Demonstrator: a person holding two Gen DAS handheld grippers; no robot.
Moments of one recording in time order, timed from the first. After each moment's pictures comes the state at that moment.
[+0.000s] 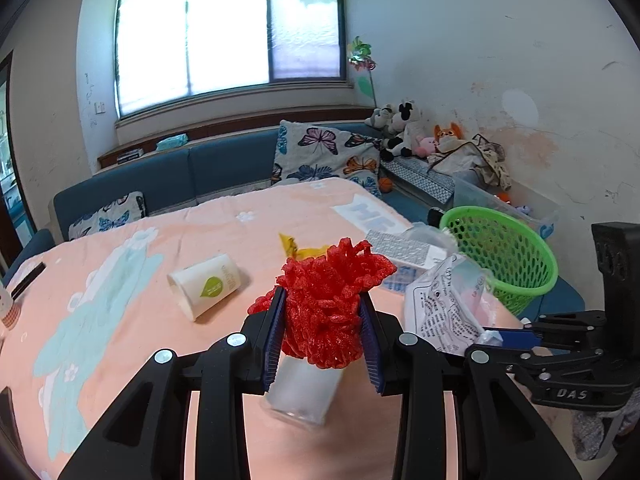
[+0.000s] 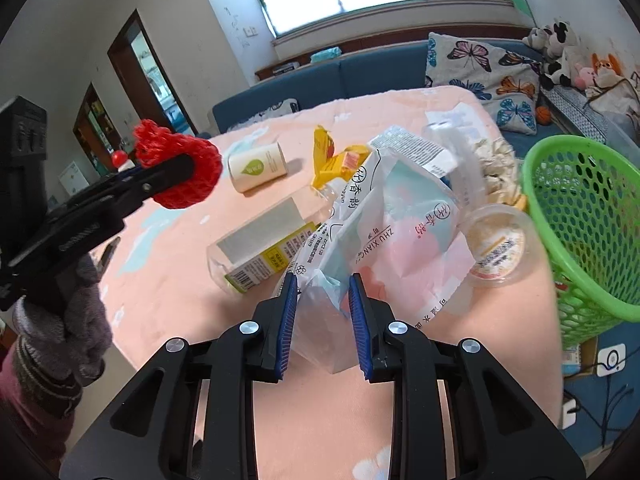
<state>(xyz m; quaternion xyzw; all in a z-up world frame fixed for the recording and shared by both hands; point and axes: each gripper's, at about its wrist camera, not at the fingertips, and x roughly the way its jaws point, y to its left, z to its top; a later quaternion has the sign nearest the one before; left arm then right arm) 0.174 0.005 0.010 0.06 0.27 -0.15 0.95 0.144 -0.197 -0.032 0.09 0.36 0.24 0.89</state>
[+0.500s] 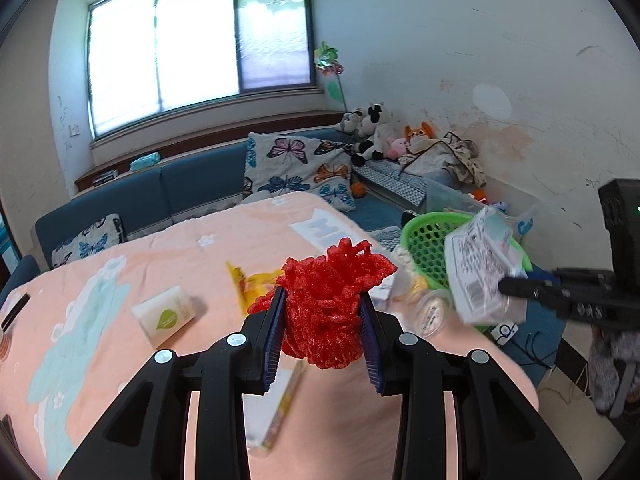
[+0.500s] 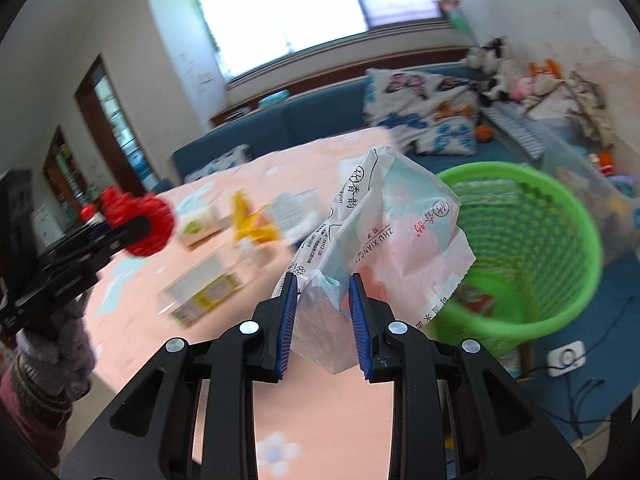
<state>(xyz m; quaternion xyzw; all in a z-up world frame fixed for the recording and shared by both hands) 0.172 -0.053 0.027 0.09 0.26 -0.19 0.94 0.145 -0.310 -0.003 0.12 0.32 0.14 0.93</state>
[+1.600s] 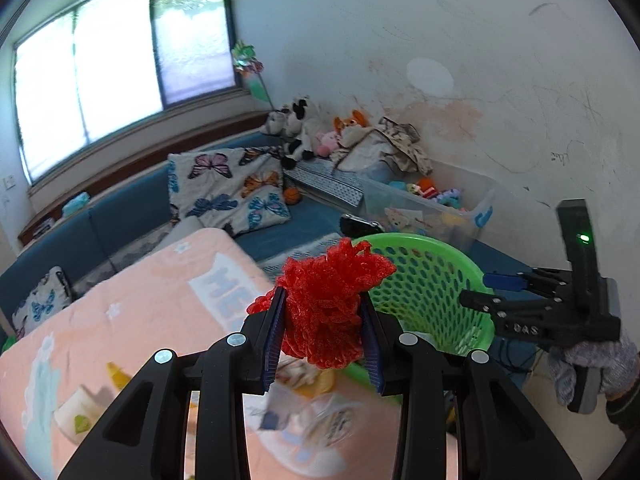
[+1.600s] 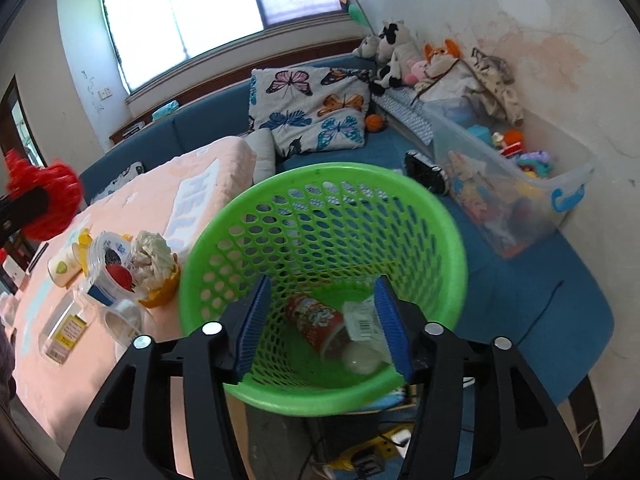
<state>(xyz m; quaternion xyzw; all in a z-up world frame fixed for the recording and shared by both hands) 0.242 -0.219 0.038 0.15 0.26 -0.29 0.91 0.186 -0.440 -0.046 0.12 0.34 -0.01 0.93</state>
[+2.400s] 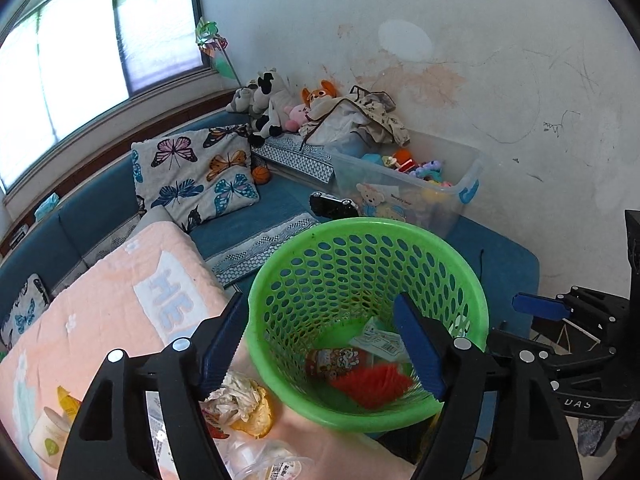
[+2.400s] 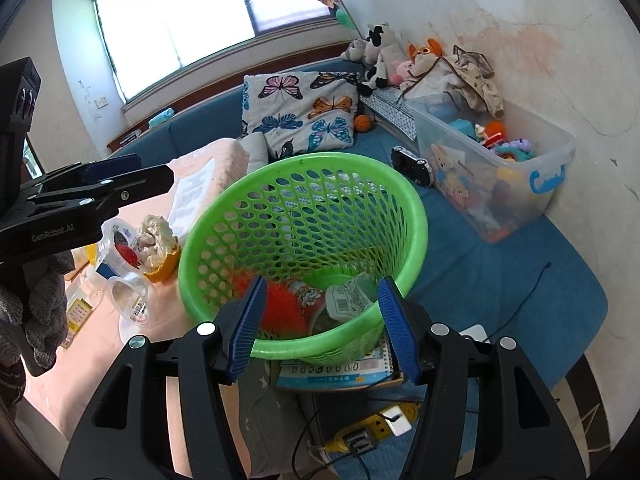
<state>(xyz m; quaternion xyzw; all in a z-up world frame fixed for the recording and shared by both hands) 0.269 -0.295 0.008 0.18 0.30 -0.31 0.88 0.143 -0.449 -0.048 0.13 0.34 -0.02 0.93</state>
